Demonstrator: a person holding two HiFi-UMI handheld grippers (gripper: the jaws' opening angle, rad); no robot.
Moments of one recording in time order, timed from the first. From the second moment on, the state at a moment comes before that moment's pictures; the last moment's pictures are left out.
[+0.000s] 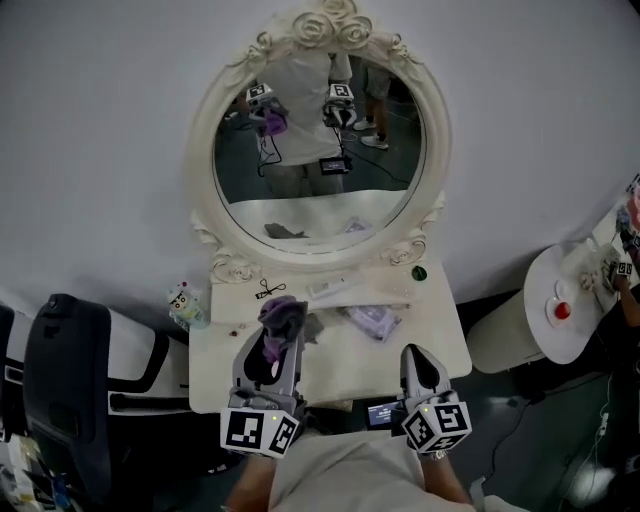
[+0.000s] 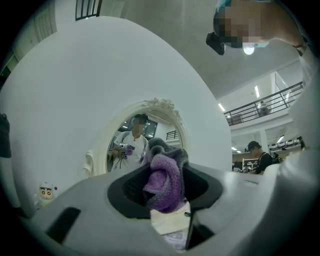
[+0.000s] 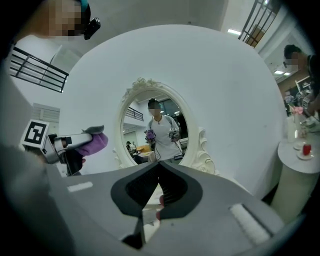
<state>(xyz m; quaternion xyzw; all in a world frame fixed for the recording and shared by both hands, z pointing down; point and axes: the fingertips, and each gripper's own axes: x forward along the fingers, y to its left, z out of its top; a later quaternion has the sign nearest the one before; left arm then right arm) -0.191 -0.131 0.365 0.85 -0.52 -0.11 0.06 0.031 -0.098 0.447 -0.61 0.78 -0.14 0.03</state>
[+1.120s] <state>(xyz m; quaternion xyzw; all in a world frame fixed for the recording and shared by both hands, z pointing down) -0.026 -0.372 0.141 0.88 -0.44 -0.17 -0.03 0.148 -0.223 0.428 -0.66 0.74 -0.12 0.04</state>
